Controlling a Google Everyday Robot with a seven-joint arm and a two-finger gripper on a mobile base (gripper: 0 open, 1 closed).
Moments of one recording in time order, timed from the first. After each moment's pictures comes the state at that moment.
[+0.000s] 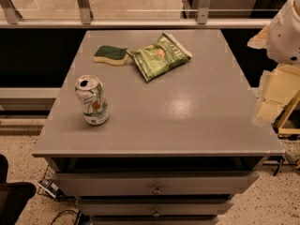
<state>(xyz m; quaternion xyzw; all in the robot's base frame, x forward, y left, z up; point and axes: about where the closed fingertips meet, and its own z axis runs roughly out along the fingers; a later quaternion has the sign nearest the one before) 0.438 -0.216 0.977 -0.60 0.78 -0.04 0.16</state>
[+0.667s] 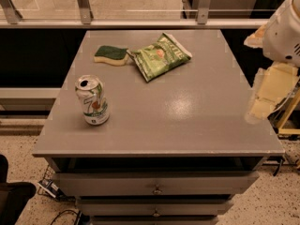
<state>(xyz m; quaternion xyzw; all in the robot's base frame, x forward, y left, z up) 0.445 -0.209 0.976 -0.60 0.78 -0.02 0.18</state>
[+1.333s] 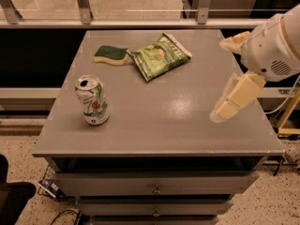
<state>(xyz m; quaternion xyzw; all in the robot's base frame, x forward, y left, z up) 0.464 -0.154 0.964 -0.58 0.74 0.08 0.32</state>
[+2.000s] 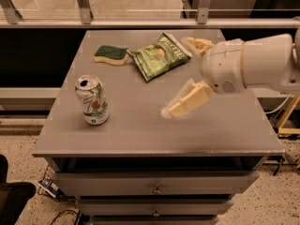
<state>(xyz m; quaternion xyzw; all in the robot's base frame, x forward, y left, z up) 0.494 -0.069 0.955 -0.56 0.64 0.17 0.50</state>
